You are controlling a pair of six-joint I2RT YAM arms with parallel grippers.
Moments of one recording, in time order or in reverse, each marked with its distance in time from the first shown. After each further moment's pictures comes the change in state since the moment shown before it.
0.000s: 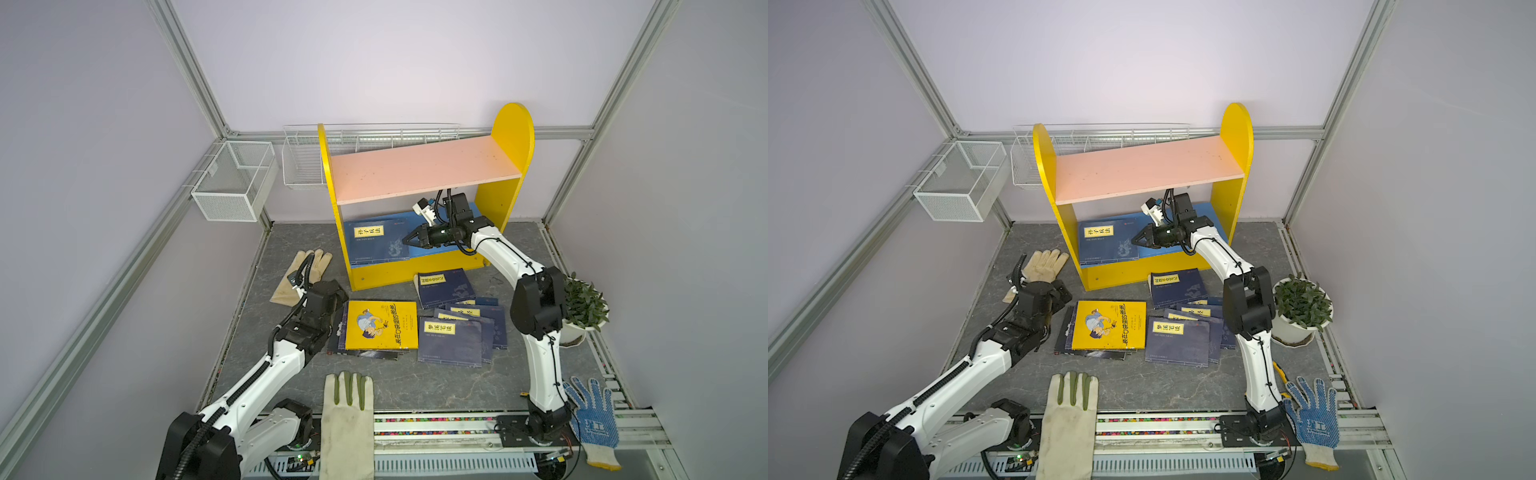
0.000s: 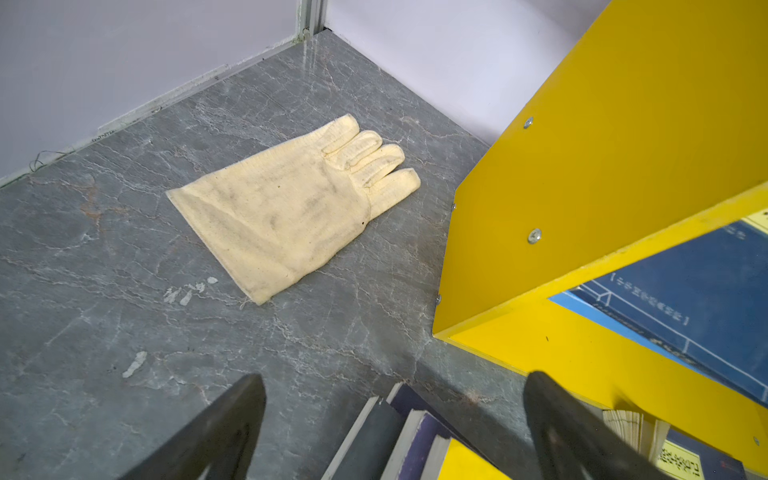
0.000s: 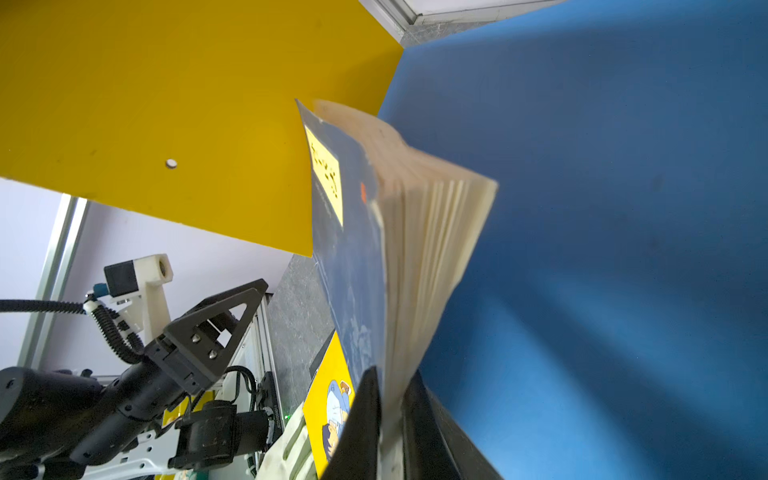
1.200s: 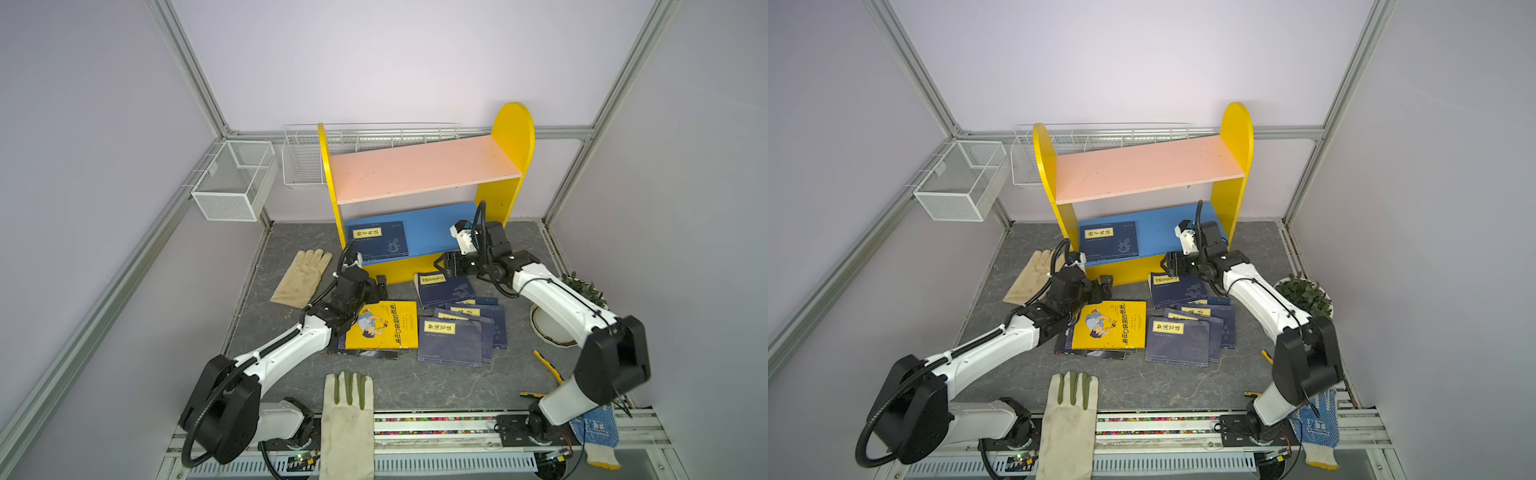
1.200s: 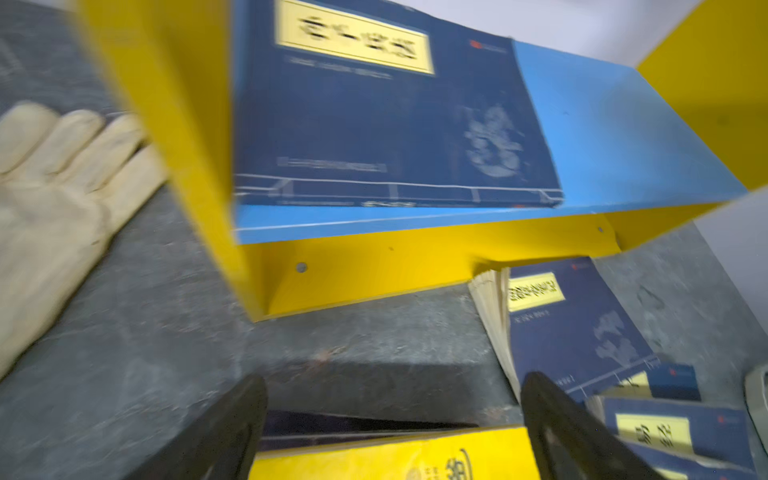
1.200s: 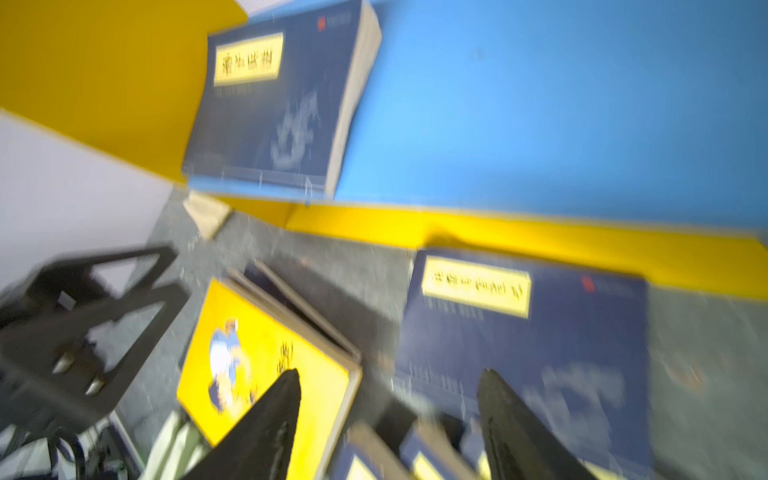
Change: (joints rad) left arm -0.196 0.314 0.183 0.200 0.309 0.330; right arm 0.009 -0.733 -0.824 0.089 0.565 -0.037
